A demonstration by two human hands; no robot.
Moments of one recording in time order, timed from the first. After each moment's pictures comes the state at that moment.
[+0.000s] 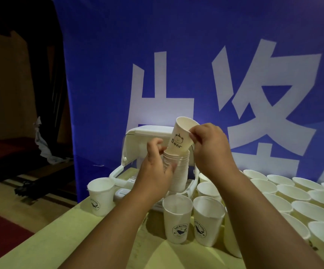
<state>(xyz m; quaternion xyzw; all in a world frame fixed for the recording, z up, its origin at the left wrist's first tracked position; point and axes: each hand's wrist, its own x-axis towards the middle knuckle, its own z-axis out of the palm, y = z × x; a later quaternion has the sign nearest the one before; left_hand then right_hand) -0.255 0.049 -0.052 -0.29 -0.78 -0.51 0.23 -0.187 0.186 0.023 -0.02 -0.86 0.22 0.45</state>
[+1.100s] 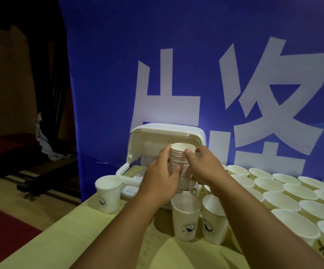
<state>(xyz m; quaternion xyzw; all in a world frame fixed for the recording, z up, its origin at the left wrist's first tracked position) -0.269 0.044 -0.073 -0.27 -0.81 -0.48 0.19 -0.212 0.172 -0.015 -0.11 -0.86 0.43 0.24</state>
